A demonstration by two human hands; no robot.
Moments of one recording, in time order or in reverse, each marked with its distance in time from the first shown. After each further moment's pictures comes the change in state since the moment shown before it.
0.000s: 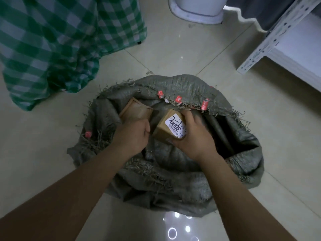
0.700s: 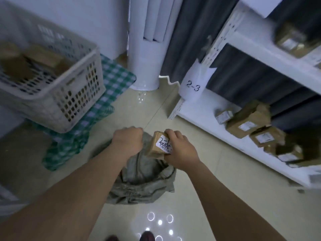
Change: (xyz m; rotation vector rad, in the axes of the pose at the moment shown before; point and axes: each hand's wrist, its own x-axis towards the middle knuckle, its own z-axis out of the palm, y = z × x) left_hand -0.121 0.353 -0.468 0.412 -0.221 0.204; right_hand -0.208 -0.192 -0.511 -0.116 0.027 0.065
